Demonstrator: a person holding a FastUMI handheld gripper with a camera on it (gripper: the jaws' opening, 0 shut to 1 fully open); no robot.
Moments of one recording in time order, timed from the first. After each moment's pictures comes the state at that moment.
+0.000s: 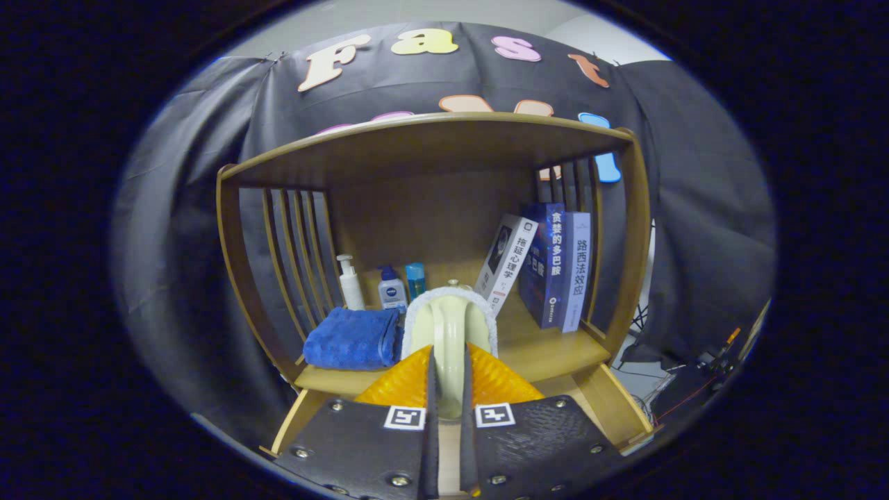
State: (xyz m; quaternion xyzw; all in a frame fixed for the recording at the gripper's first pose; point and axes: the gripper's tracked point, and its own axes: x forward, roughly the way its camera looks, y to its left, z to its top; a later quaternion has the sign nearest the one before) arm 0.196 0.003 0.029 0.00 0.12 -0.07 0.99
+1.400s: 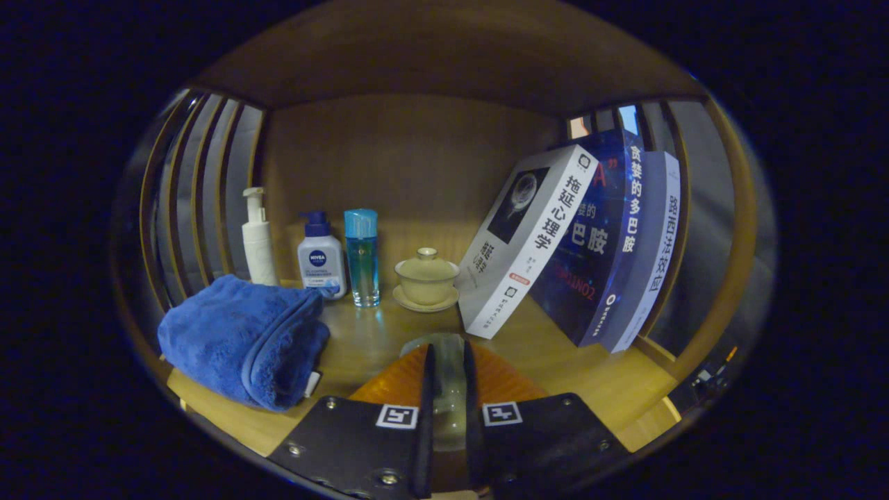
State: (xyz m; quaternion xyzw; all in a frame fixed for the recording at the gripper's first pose) arm 0.383 -0.038 -0.091 -0.07 0.13 -0.13 0.98
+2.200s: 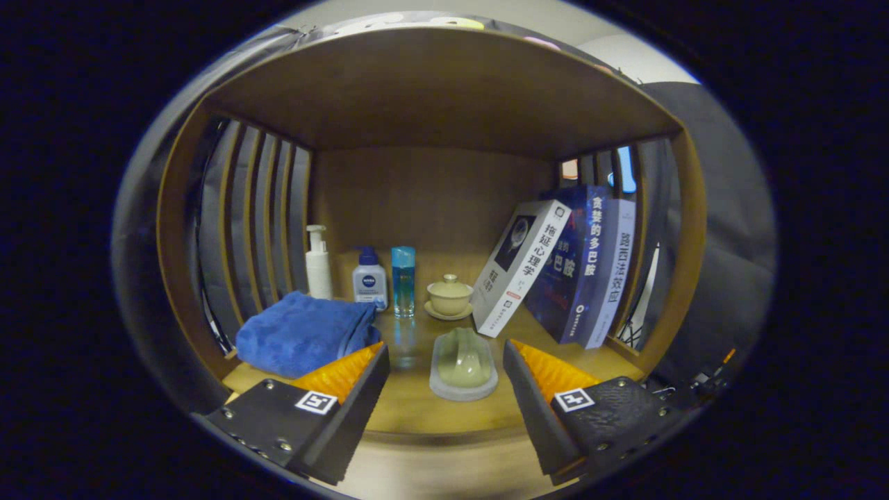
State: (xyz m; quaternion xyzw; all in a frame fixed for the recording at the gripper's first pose) arm 0.269 0.008 -0.035 -0.05 0.08 -0.10 0.99
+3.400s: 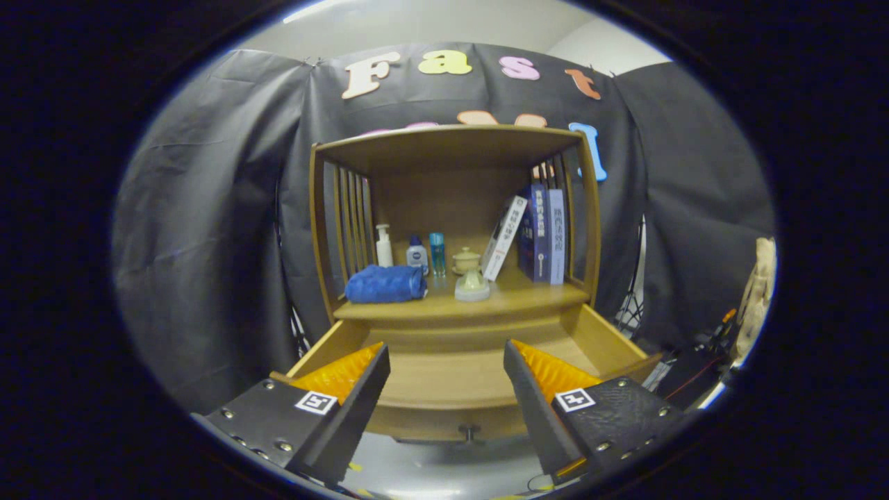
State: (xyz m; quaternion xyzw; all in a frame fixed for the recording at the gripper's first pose) arm -0.002 0.035 -0.078 0.01 0.09 -0.04 0.99
